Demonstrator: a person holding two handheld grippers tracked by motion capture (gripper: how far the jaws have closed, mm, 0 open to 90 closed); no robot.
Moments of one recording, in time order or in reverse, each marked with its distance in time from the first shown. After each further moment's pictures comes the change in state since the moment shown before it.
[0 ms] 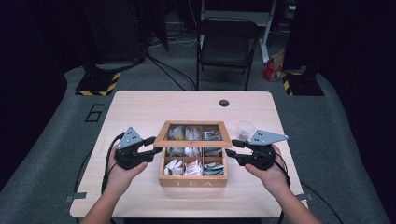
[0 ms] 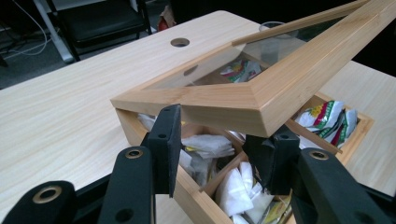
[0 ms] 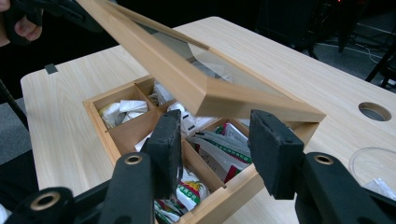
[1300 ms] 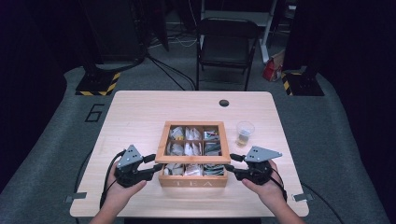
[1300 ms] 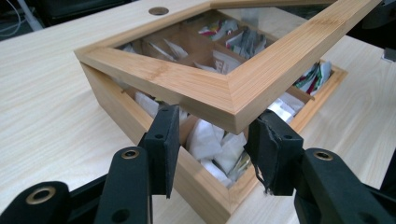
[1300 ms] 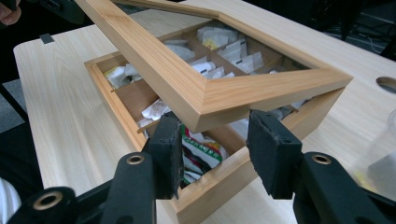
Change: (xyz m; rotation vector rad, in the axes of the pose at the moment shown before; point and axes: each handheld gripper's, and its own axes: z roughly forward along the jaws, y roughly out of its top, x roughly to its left) left arm -0.020 -0.043 -0.005 0.049 -0.054 -0.008; right arm 0.020 -0.043 0.010 0.046 -0.010 -0.022
